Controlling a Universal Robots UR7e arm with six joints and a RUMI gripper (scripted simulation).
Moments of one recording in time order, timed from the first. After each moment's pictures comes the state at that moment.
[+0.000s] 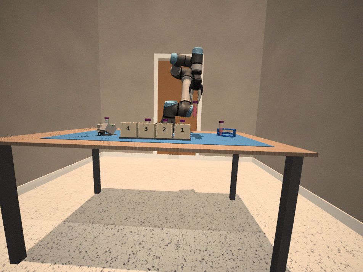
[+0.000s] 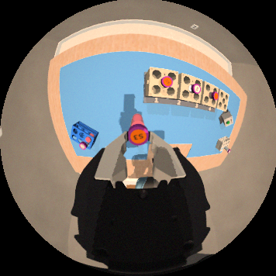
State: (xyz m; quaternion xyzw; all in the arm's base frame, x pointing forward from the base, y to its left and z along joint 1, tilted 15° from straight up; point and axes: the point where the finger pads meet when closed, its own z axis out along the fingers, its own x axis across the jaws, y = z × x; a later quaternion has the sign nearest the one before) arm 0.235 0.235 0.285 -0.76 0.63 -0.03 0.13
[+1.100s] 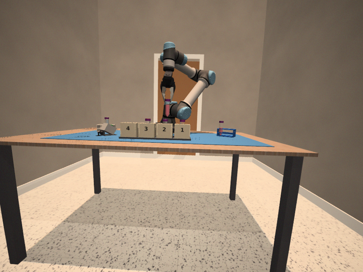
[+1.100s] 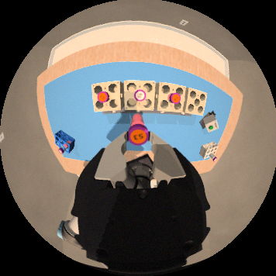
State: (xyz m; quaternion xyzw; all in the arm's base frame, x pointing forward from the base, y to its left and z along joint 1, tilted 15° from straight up) arm 0.319 0.059 0.273 -0.76 0.63 -0.02 0.13
